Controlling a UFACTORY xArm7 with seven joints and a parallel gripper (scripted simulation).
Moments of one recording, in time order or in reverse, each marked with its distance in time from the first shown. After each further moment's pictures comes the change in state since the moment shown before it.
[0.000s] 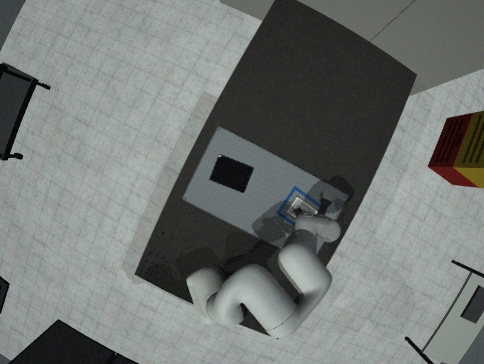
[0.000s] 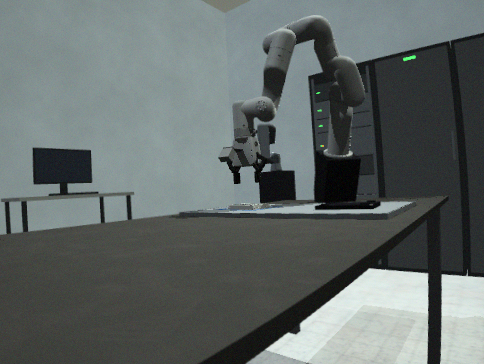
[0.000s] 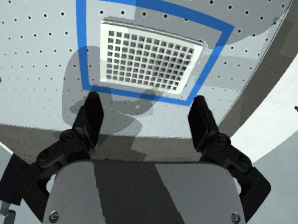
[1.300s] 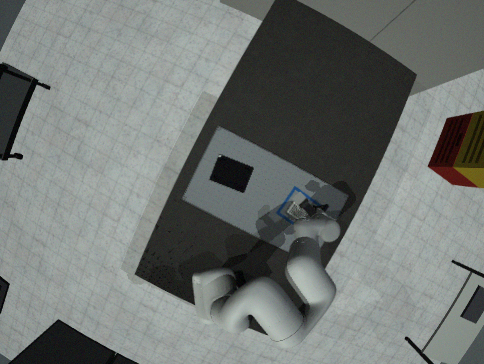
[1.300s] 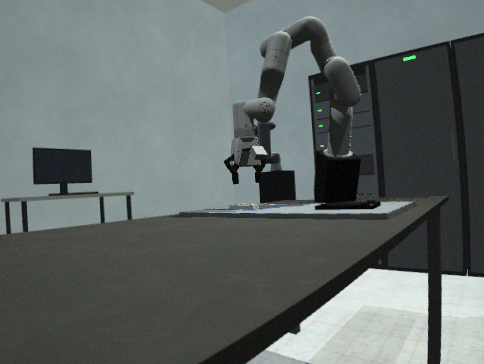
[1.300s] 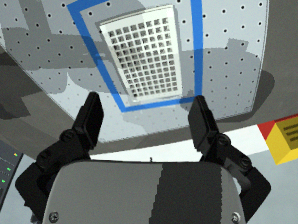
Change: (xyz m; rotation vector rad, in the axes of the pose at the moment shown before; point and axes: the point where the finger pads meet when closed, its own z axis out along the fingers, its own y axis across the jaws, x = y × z) arm 0.000 0.000 0.000 -0.005 -0.003 -1.121
